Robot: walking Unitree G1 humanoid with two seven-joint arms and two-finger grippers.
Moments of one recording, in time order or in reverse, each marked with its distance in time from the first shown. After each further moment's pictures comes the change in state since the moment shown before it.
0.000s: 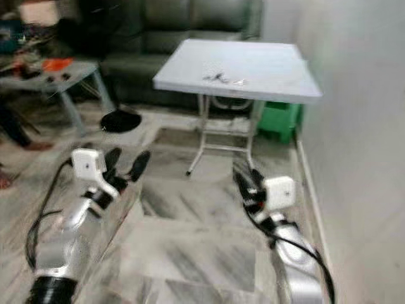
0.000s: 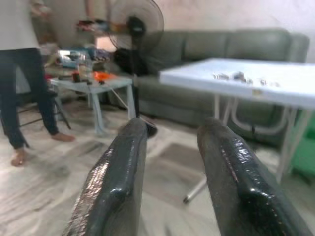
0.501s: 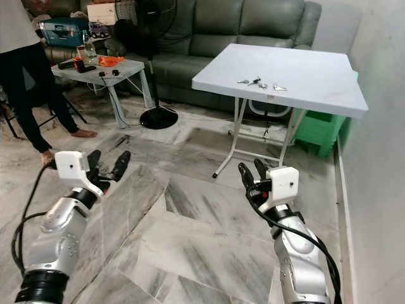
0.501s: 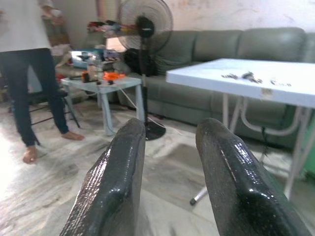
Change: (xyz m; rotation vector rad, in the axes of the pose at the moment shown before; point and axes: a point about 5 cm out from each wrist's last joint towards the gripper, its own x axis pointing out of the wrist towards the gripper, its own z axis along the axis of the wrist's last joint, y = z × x) left arm 0.004 0.000 -0.011 0.005 0.013 0.042; right arm -0.008 -0.019 -0.009 0.018 0.012 -0.090
